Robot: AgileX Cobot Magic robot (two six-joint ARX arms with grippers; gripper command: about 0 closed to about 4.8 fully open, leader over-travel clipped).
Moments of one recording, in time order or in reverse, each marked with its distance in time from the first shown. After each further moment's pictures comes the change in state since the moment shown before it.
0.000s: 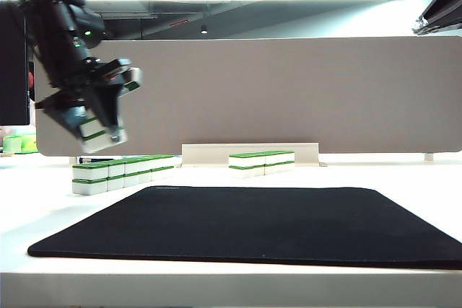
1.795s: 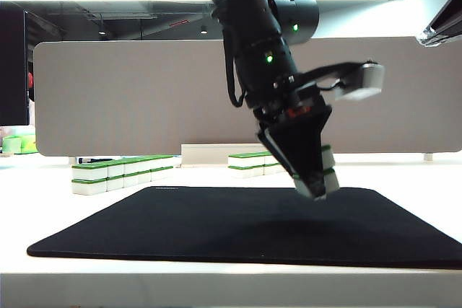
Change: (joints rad) left arm -0.665 0.119 -0.001 0.227 -0.111 0.382; right arm -0.018 -0.002 0.000 -0.050 0.001 -0.008
